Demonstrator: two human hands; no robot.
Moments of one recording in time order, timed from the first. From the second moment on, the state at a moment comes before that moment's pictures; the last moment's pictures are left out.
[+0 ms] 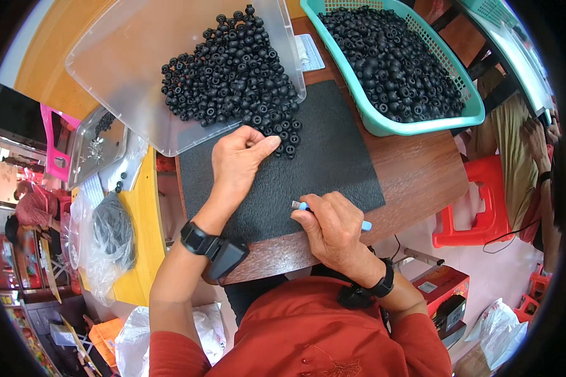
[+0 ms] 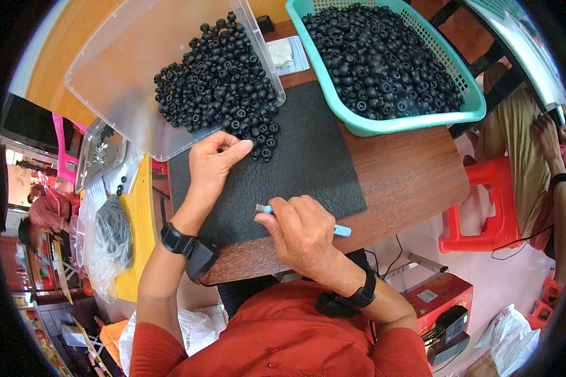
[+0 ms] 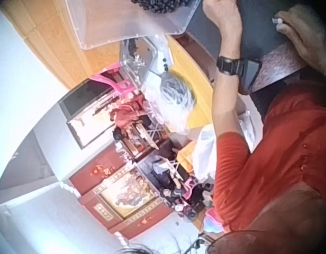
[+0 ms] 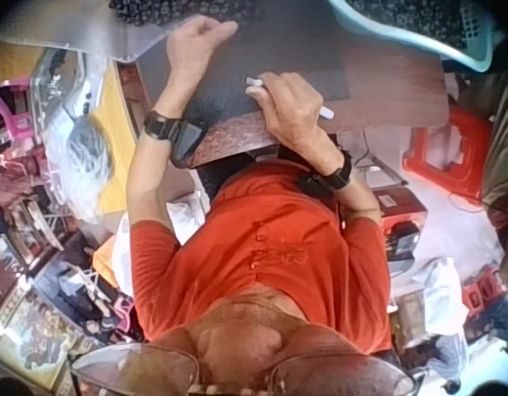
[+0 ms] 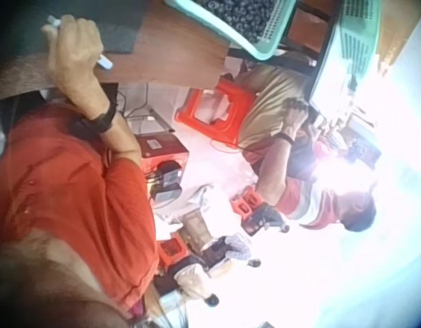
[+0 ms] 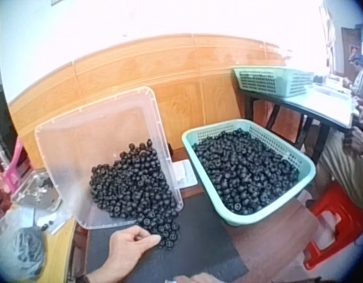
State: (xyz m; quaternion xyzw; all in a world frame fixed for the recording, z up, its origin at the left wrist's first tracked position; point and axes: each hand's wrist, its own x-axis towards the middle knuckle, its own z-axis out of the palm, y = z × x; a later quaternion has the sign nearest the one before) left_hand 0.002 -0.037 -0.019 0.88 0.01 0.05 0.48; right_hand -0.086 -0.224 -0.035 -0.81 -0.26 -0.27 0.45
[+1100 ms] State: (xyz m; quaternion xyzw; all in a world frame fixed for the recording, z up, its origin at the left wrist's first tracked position) left_hand -0.013 -0.054 -0.022 0.96 -0.11 0.08 0.24; right_hand -0.091 -0.223 -0.039 -0.82 -0.26 -0.26 0.44
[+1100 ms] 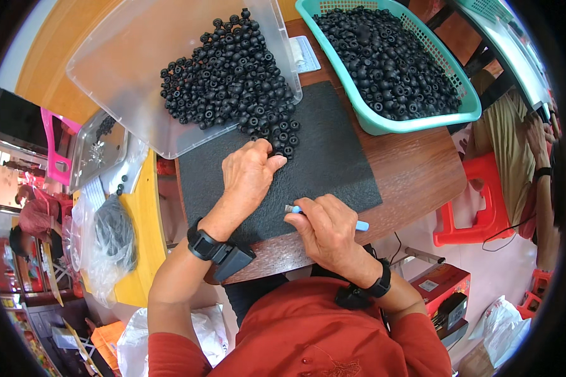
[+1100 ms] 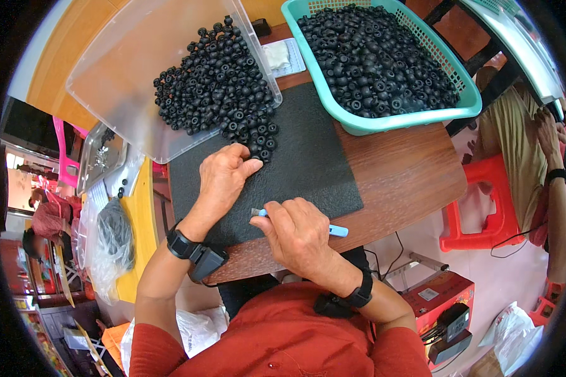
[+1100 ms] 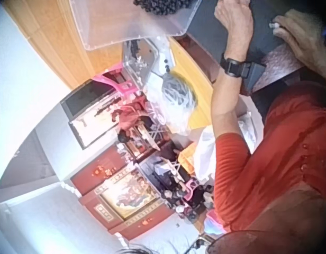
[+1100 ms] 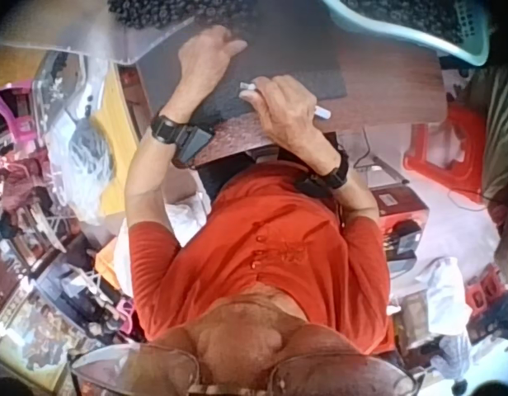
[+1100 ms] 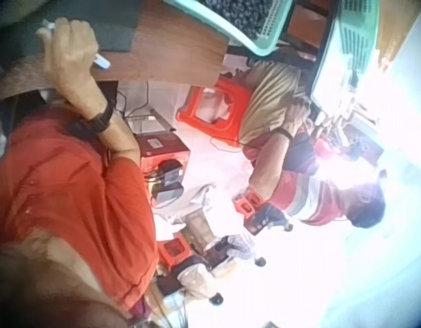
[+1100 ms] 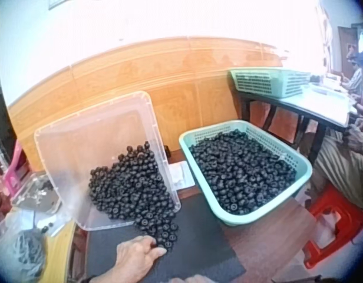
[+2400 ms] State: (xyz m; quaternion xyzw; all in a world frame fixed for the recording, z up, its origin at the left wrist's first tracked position) left_hand -0.123 -0.041 0.022 0.53 0.01 -0.12 0.84; right_hand -0.106 -0.220 -0.006 -0.77 -0.30 -0.26 0.49
